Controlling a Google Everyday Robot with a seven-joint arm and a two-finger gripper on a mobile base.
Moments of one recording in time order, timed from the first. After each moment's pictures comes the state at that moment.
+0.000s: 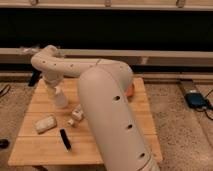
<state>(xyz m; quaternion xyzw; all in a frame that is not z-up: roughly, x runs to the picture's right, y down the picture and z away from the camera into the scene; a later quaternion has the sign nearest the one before) -0.288 0.007 0.852 -0.29 0.00 0.19 0.94</state>
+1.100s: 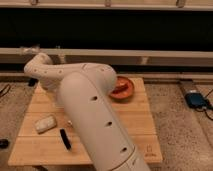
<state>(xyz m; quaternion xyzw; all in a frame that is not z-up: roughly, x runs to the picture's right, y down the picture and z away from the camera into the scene) -0.298 0.026 0.869 -0.28 0.03 0.14 0.95</state>
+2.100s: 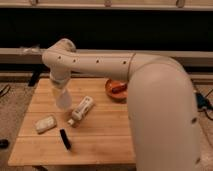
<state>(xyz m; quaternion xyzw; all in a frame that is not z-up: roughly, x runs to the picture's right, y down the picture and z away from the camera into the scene) -0.224 0.010 0.716 -0.27 -0.11 0.15 0.94</state>
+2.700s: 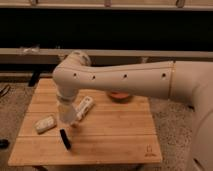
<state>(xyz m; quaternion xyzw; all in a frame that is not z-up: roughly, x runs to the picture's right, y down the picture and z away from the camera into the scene) -0.180 0.072 0.635 -0.25 -0.17 0.08 0.95</state>
